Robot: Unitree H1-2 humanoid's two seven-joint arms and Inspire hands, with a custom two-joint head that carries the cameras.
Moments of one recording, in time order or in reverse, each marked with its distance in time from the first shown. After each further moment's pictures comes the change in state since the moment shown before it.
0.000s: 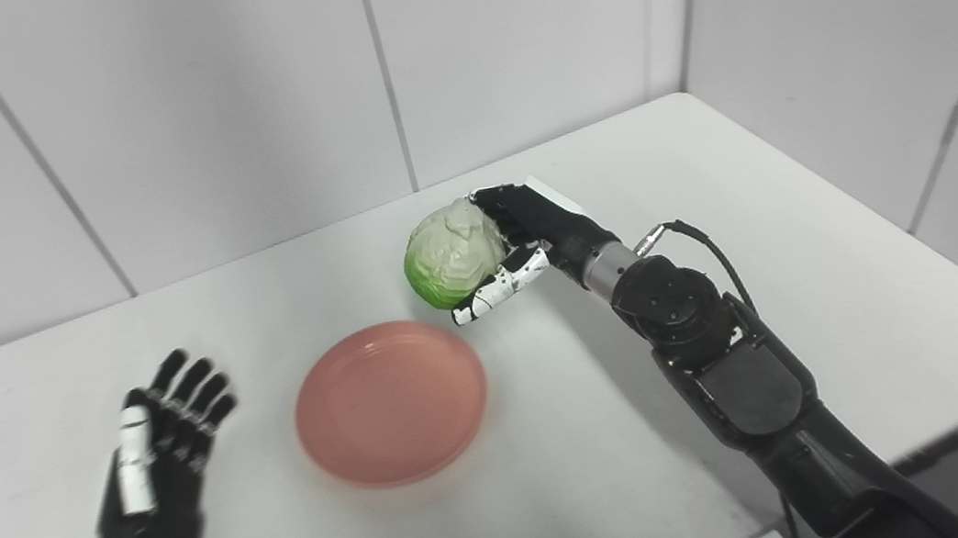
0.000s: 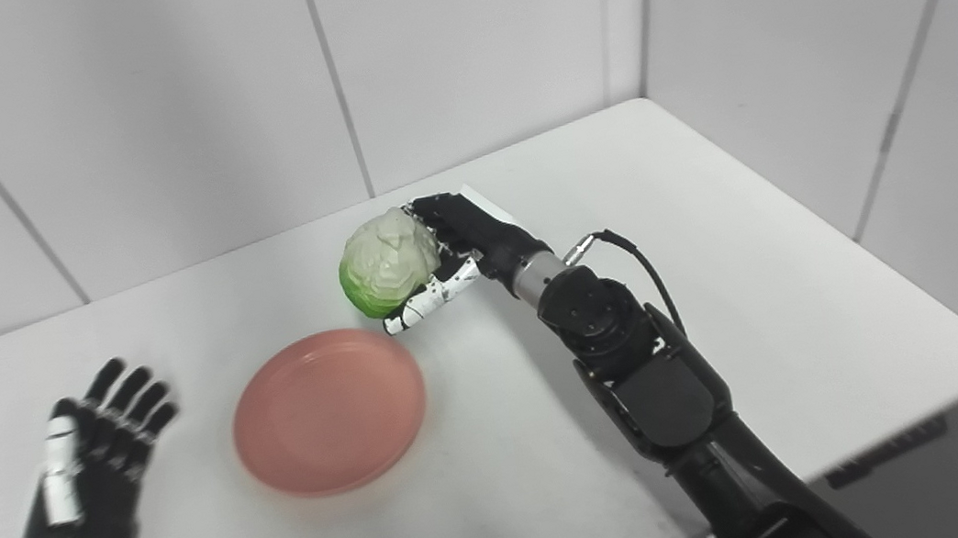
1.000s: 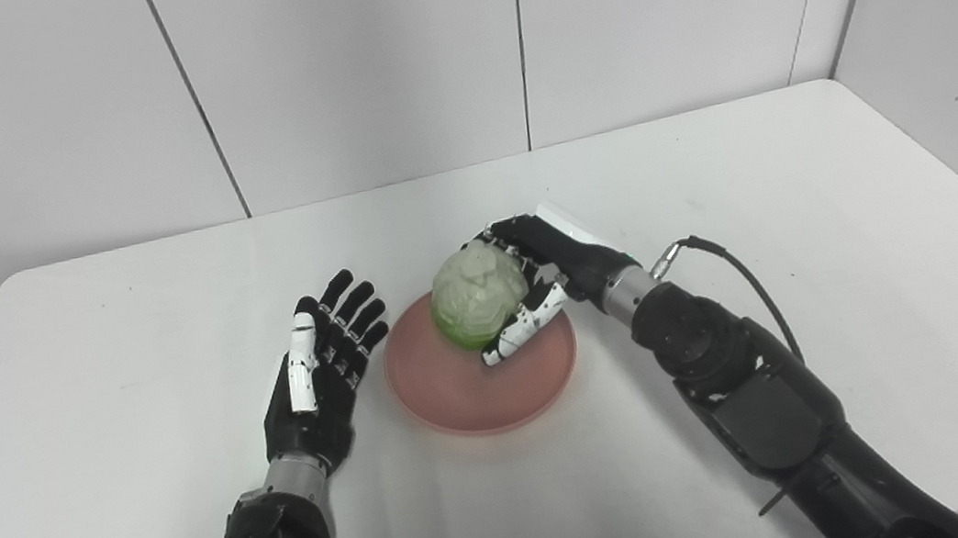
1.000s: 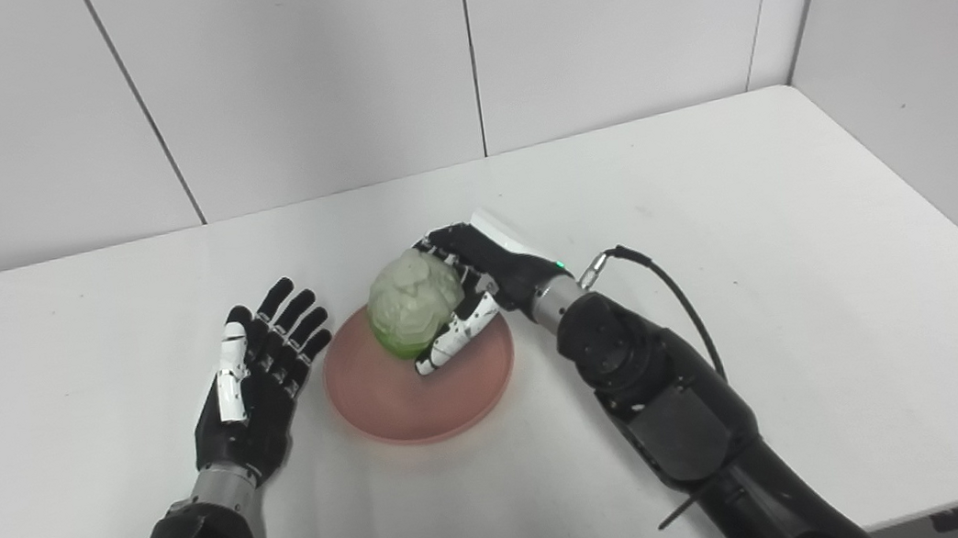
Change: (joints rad) left arm 0.037 -0.082 -0.082 -0.138 0.036 0.102 0.136; right arm -0.016 0.069 0.185 0.136 -0.194 -0.139 0.014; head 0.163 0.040
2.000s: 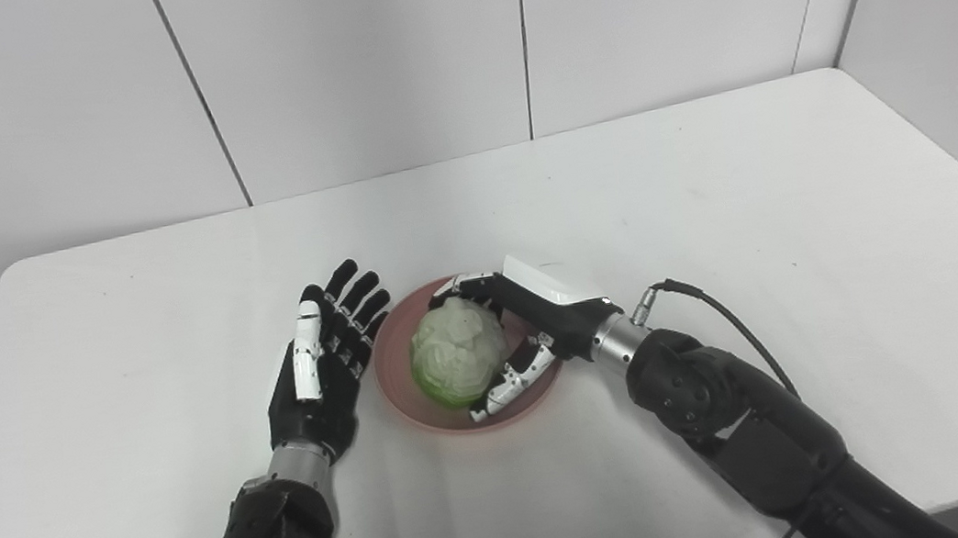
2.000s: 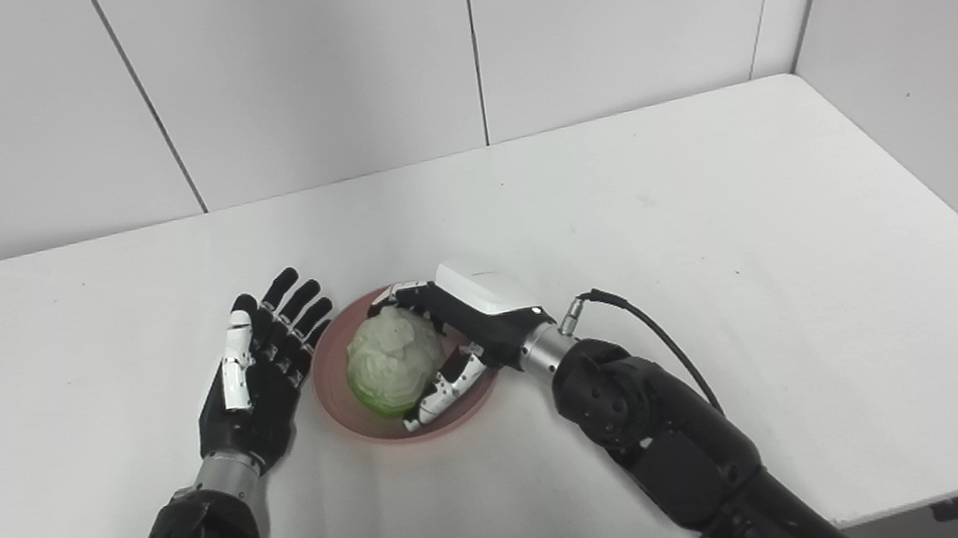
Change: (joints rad) left arm 0.004 -0.002 -0.004 -0.012 0.006 0.017 0.007; right arm 0.055 -0.023 0.106 0.018 -0.178 -0.257 -0.015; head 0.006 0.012
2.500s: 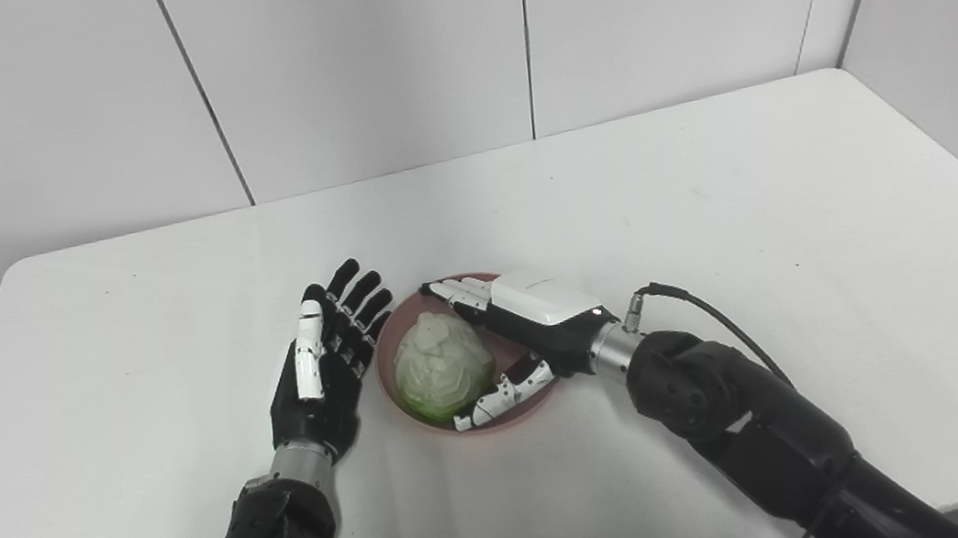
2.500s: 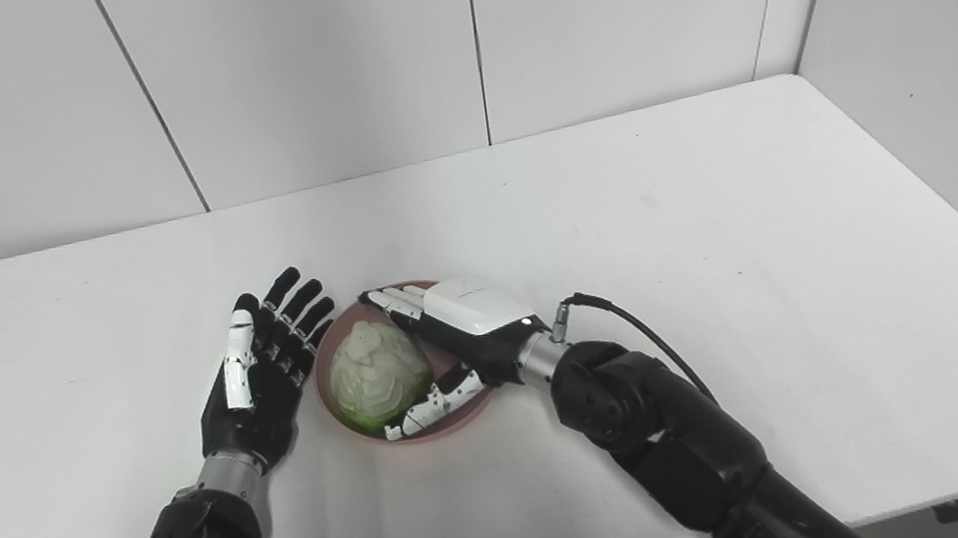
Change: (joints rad) left arm -0.001 -0.004 0.000 0.003 0.001 0.000 0.000; right arm 0.000 -0.017 0.023 -0.062 -0.105 0.062 0.128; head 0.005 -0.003
